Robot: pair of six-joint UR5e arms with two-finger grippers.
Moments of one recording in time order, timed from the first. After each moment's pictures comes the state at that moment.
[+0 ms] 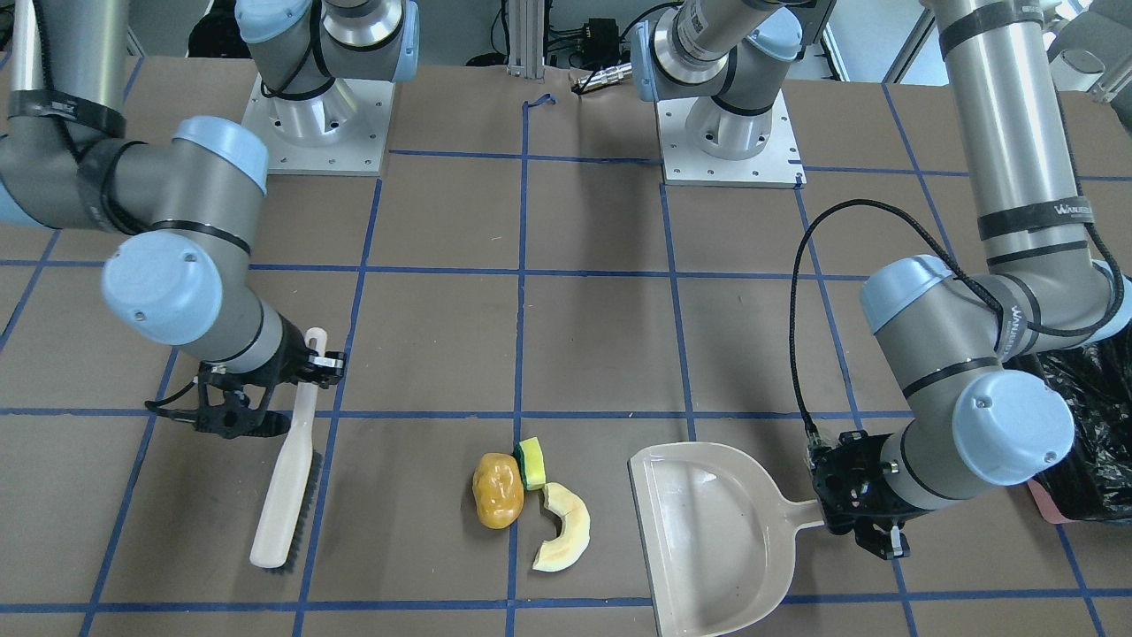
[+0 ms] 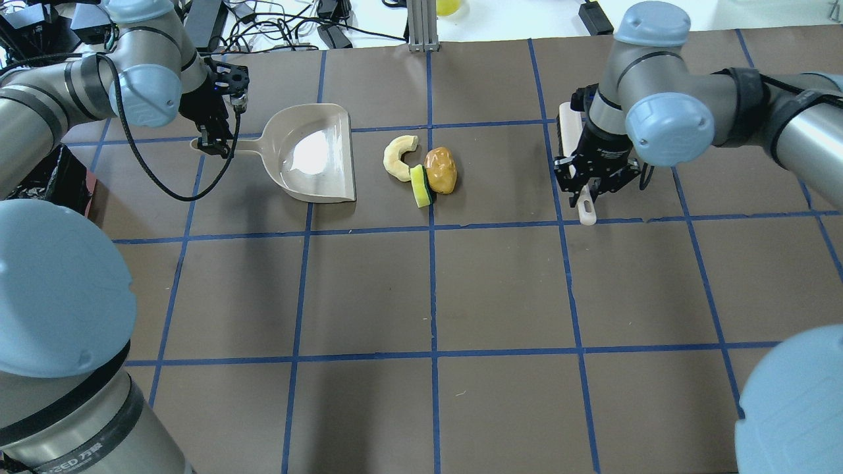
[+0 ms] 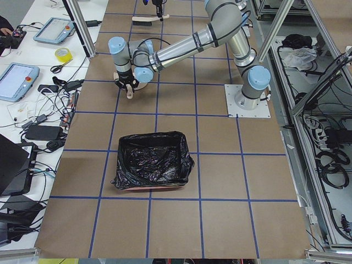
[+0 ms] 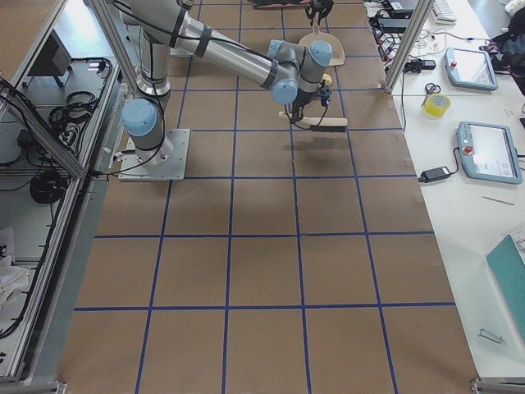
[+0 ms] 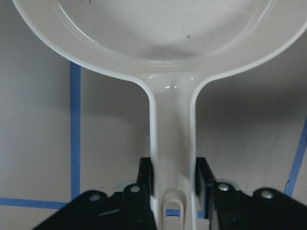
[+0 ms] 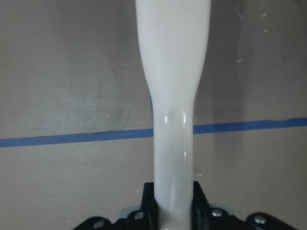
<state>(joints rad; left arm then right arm) -1.39 -2.17 -1.40 -1.16 1.62 1.64 1.56 -1.22 1.71 -1.88 -1.53 0.08</state>
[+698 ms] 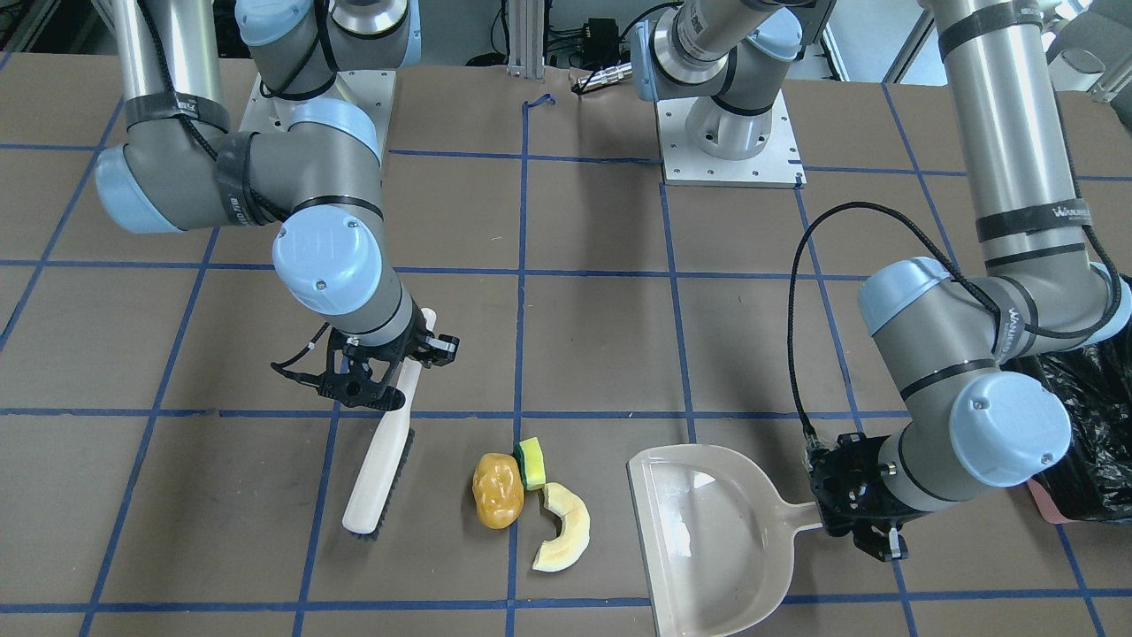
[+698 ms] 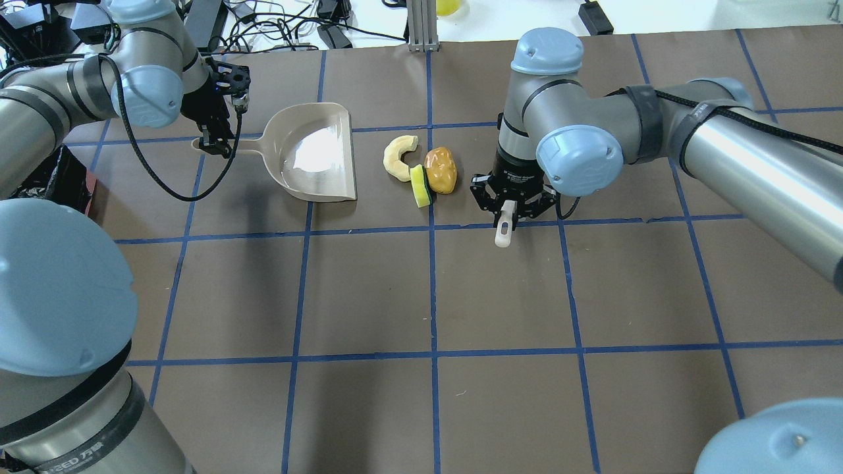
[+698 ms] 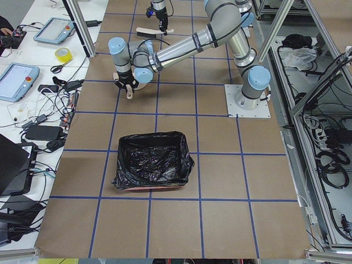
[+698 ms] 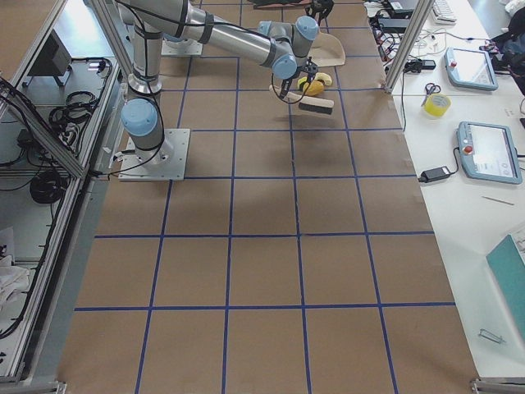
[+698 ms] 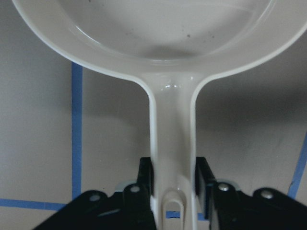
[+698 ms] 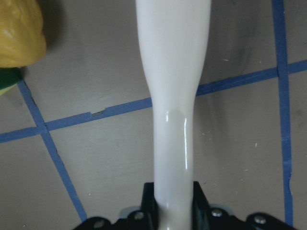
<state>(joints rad) -1.40 -2.17 -1.40 -1.15 1.62 1.63 1.75 -1.20 1.70 -1.89 -1.48 0.40</state>
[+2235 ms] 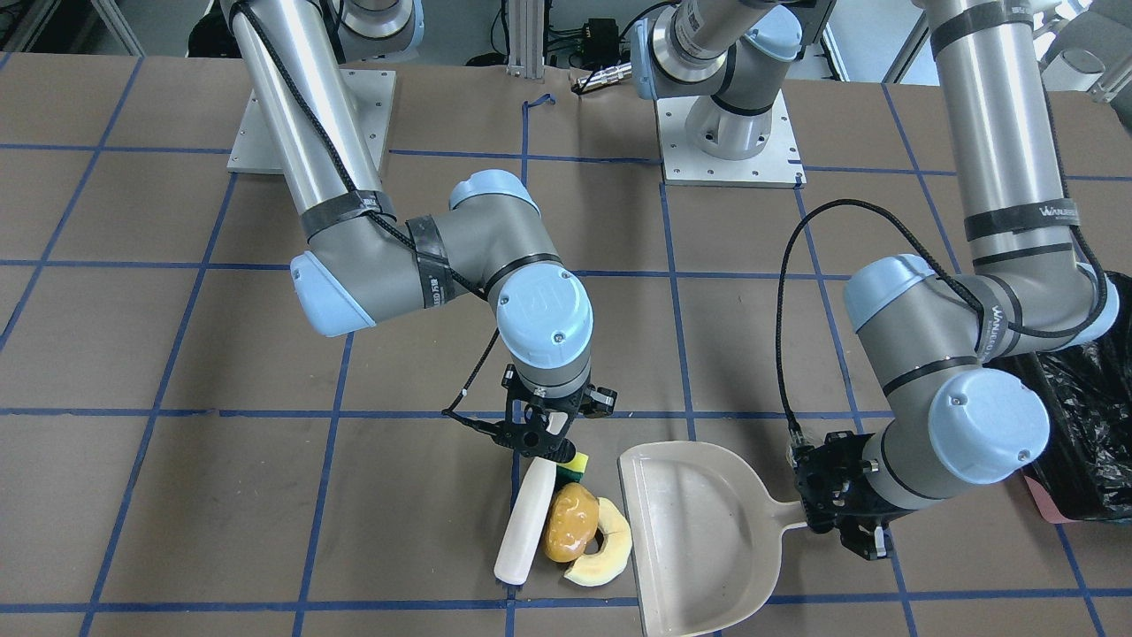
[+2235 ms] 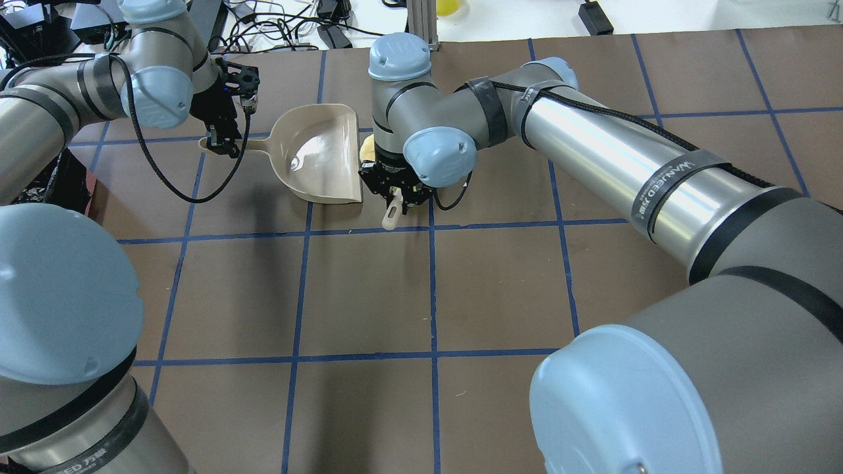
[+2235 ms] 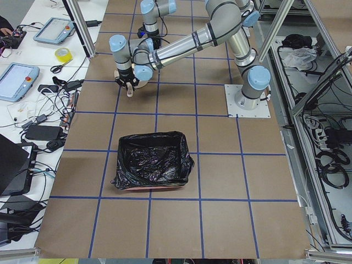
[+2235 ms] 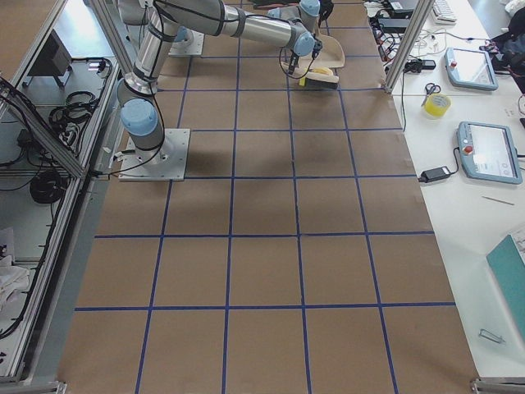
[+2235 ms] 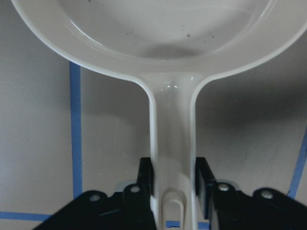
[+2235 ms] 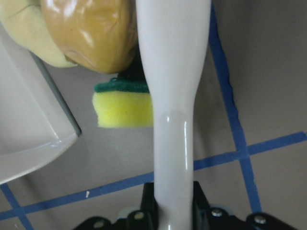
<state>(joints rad) -1.41 -2.17 -1.40 -1.15 1.62 1.63 1.98 -0.91 1.34 -1.94 -1.42 0.71</state>
